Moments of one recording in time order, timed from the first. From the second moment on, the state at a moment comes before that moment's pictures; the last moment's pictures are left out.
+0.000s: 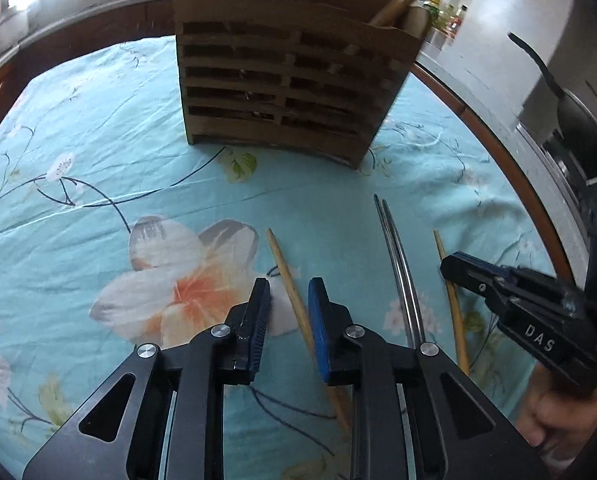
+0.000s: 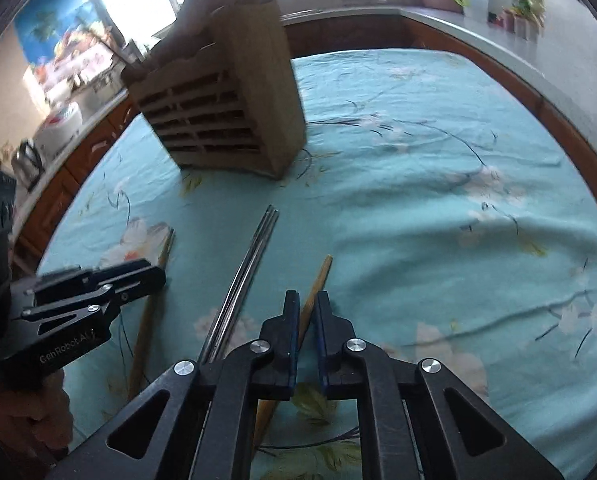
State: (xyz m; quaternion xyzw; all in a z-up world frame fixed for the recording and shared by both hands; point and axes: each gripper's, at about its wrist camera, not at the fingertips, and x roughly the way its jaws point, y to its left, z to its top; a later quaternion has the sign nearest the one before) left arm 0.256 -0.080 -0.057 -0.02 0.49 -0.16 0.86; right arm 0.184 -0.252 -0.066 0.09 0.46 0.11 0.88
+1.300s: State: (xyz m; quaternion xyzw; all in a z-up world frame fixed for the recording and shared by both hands) left arm 0.156 -0.003 0.081 -0.11 0.31 -0.19 0.92; right arm 0.104 -0.261 0.091 0.16 0.26 0.16 0.94
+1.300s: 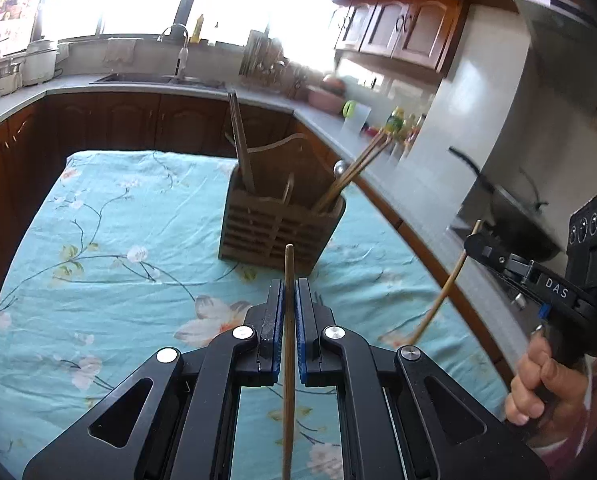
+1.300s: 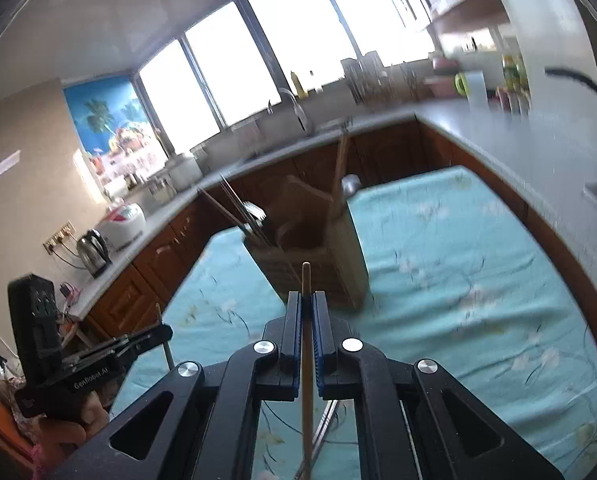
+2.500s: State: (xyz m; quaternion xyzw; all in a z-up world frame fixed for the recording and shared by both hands) left arm 0.171 0.025 0.122 -0.14 0.24 -0.16 0.95; right arm 0.116 -0.258 0.113 0.15 0.22 0.15 0.95
